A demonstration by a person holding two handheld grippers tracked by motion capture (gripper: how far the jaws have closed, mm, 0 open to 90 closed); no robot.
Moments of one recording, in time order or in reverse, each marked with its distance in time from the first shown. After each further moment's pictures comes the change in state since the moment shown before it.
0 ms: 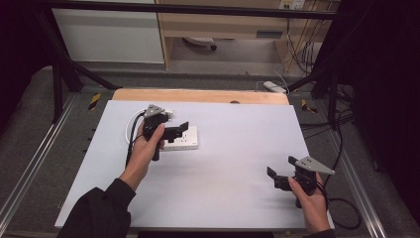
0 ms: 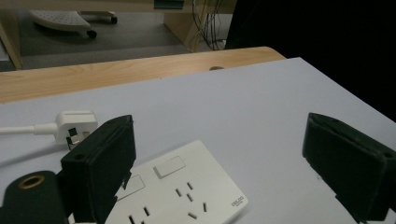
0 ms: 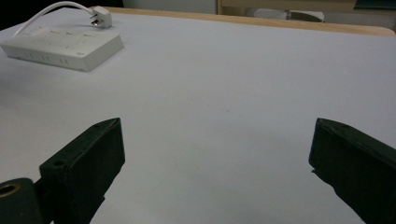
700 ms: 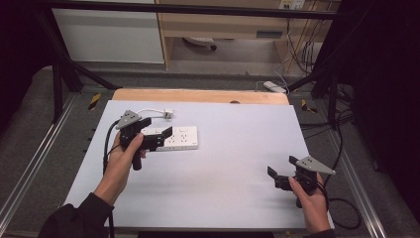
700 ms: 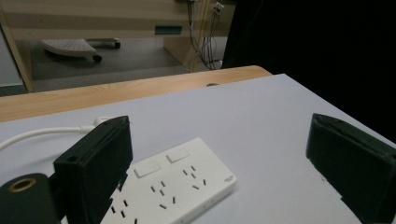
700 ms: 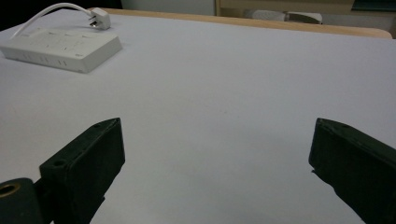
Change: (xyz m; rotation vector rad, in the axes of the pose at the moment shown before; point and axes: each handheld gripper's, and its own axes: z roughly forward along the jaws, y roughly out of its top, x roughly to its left) left arm -0.001 -0.002 -0.074 -0.091 -0.010 0.038; right arm -0.001 0.001 -0.001 -0.007 -0.006 -0.002
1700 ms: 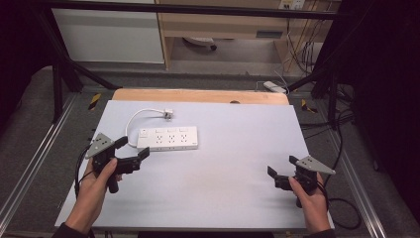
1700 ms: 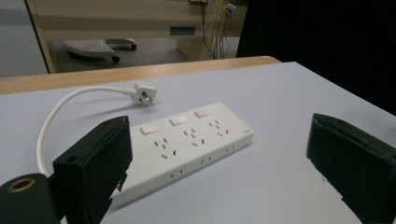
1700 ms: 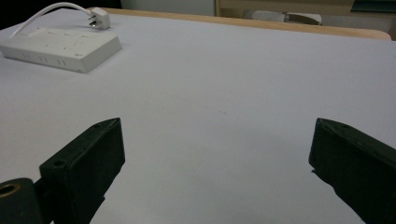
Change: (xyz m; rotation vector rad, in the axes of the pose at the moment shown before) left arm 0.014 -0.049 -0.065 -0.010 0.052 0.013; right arm 0.000 0.000 0.000 0.002 -0.001 -0.005
